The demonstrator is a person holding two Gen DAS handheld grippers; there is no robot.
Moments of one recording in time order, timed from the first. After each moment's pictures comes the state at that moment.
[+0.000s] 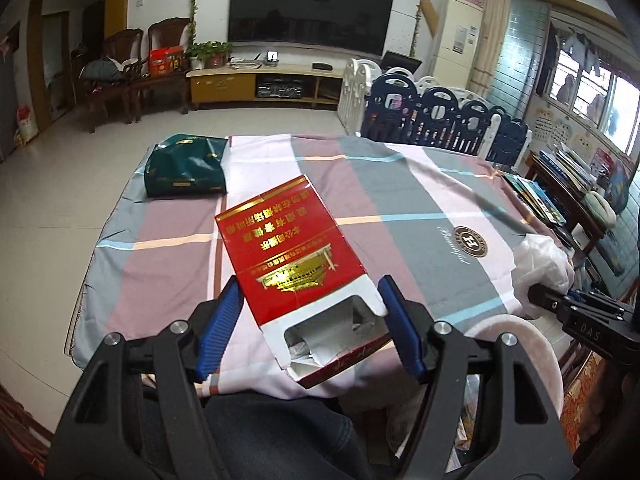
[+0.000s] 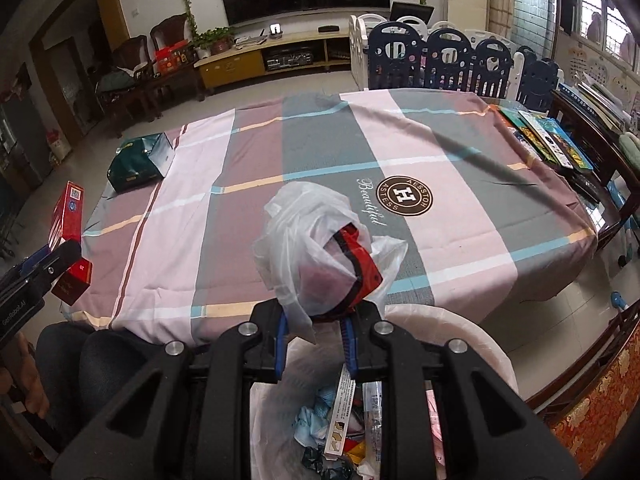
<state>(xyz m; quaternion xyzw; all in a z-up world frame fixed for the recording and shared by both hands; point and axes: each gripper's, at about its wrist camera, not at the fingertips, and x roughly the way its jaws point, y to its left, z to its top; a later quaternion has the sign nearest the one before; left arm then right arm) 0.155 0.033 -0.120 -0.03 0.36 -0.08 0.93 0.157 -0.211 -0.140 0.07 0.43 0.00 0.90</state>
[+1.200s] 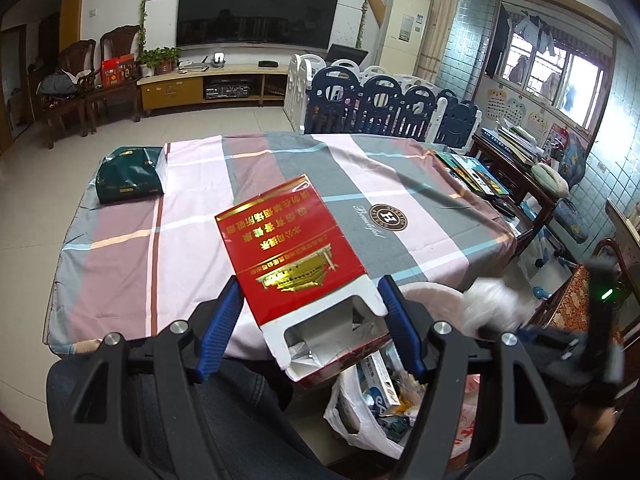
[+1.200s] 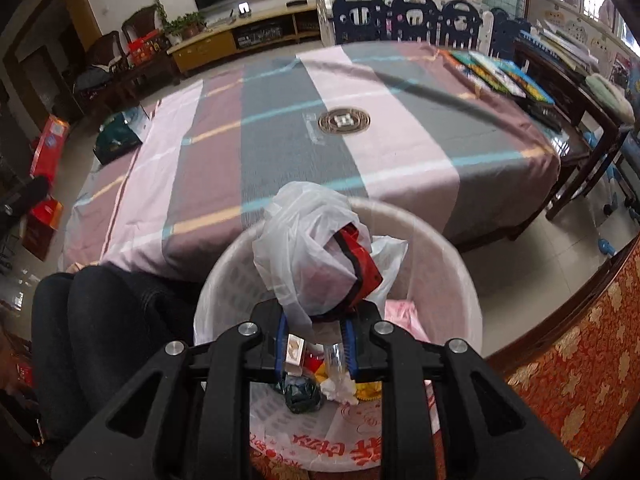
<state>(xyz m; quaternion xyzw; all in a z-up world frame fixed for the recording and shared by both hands) 0.098 -0.026 -0.086 -0.01 0.37 -0.16 0.92 0.065 -0.255 -0.172 0.11 0.49 -0.04 0.86</state>
